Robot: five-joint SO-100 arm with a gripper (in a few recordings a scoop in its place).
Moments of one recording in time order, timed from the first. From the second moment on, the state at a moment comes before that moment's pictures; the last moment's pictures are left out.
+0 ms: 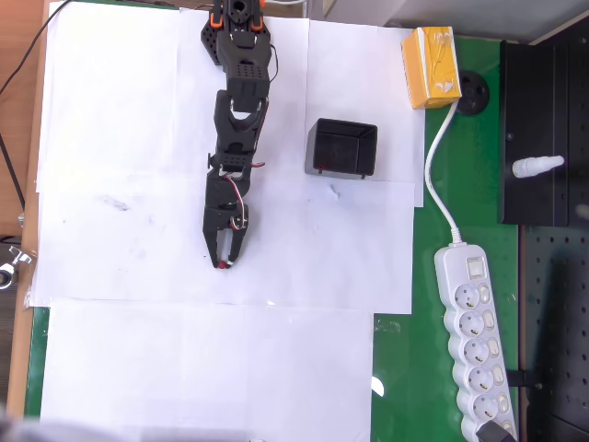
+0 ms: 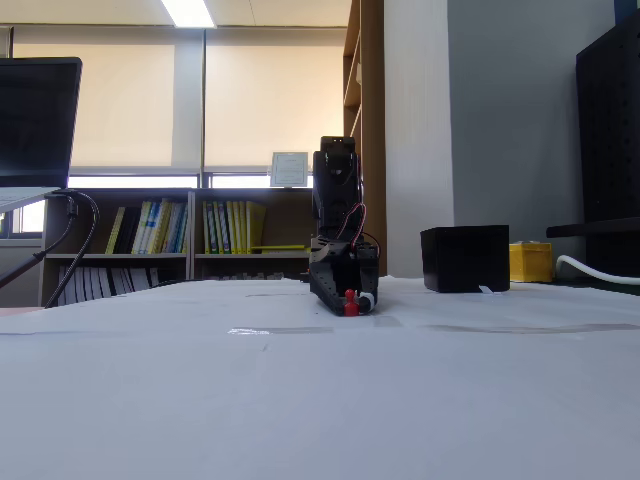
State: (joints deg) arm 3.5 138.4 73.4 -46.9 -88.8
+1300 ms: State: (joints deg) arm -4.1 112.1 120.7 60.4 -58.7
